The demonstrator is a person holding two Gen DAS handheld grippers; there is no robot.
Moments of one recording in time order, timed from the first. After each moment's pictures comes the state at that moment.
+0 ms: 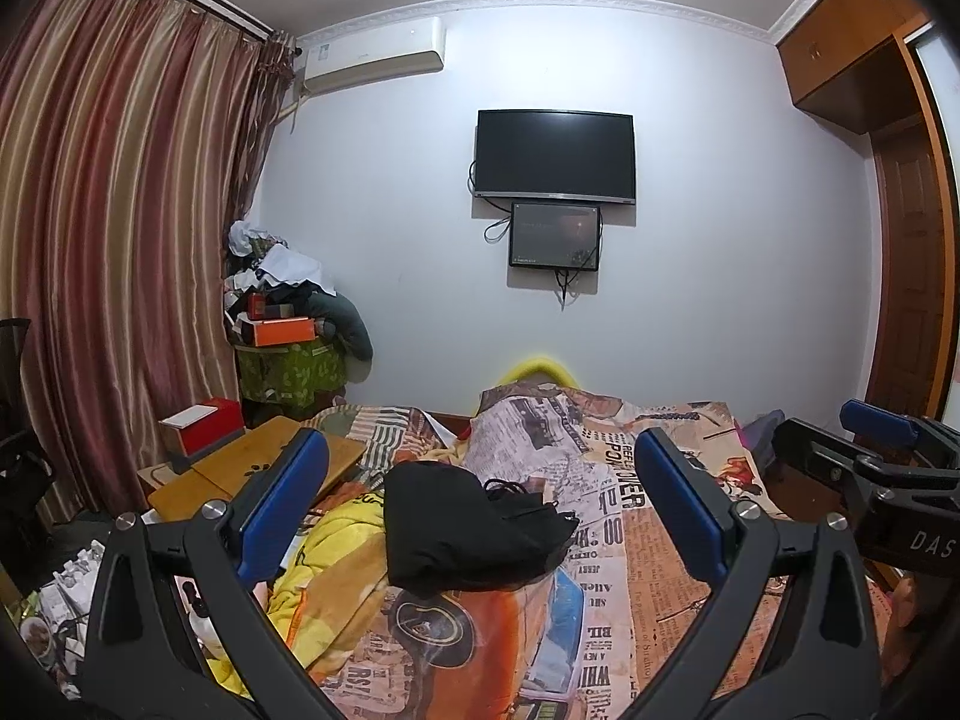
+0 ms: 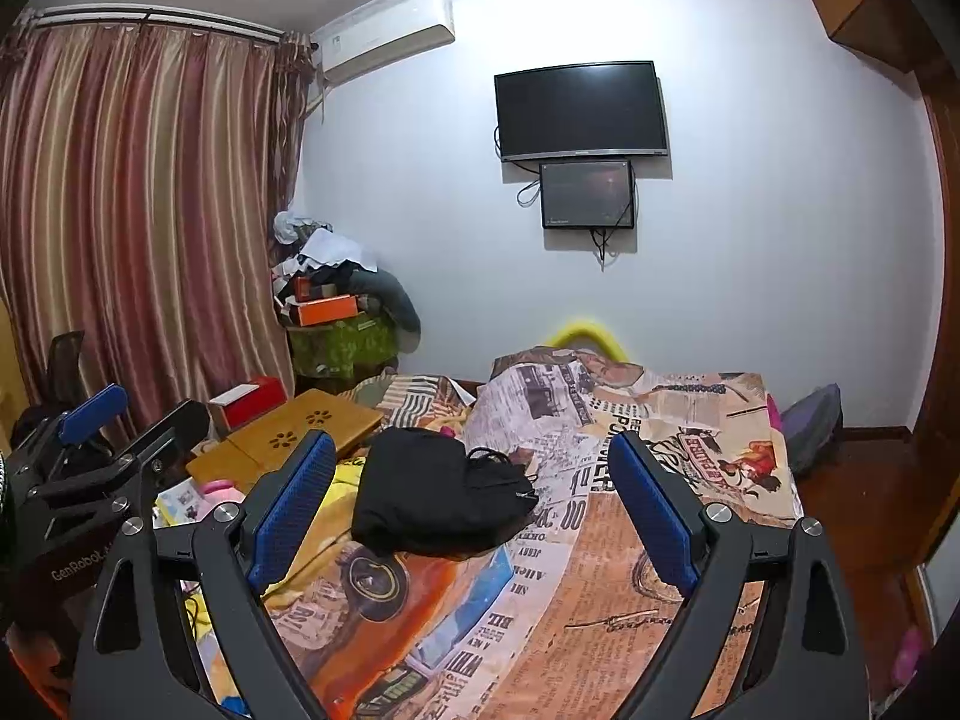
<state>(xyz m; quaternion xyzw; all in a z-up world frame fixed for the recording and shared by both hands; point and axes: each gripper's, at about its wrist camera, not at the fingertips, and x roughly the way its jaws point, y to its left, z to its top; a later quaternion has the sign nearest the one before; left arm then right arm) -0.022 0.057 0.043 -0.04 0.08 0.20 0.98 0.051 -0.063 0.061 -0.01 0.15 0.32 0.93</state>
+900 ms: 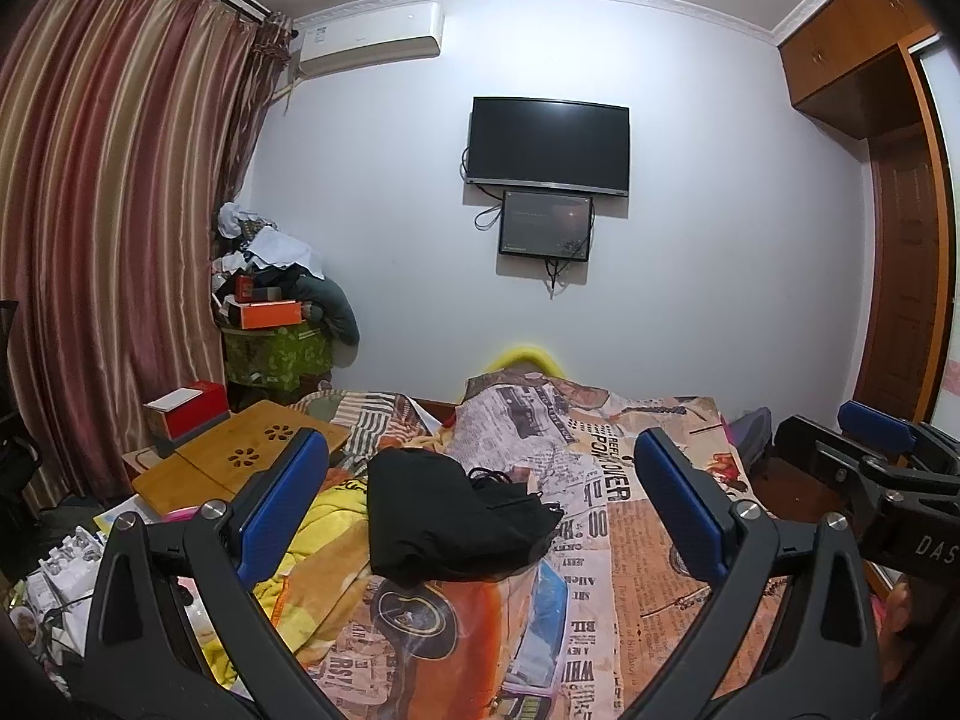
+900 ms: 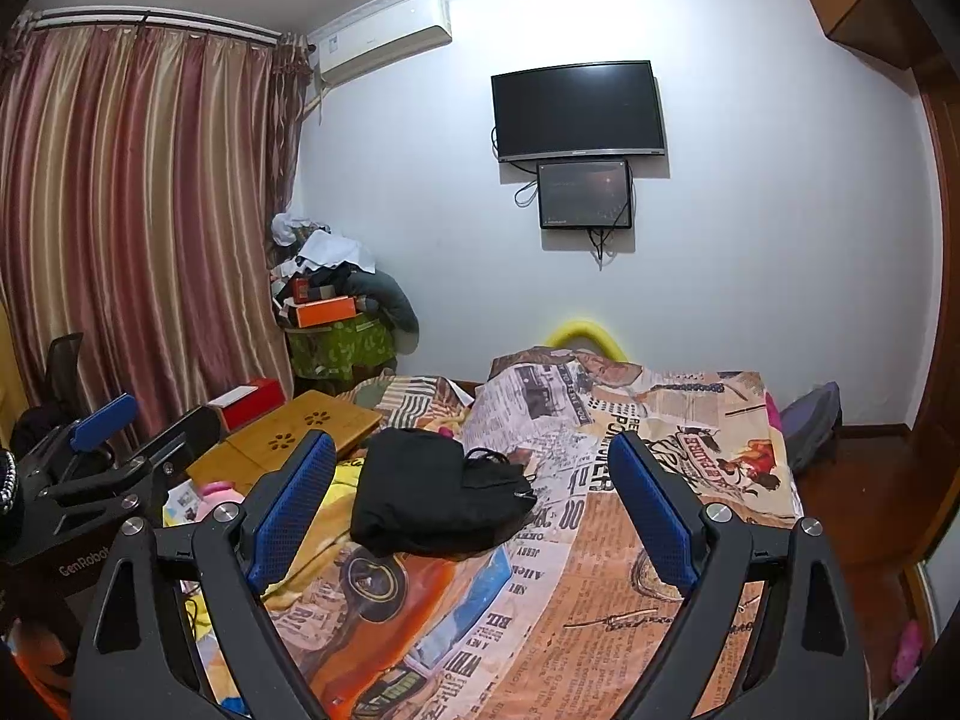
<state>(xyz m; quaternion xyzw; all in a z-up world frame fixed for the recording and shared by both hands) -0.018 0.062 0.041 -0.06 0.10 0.18 0.98 0.048 -0.067 0.060 -0.01 0.15 0.32 0.94</state>
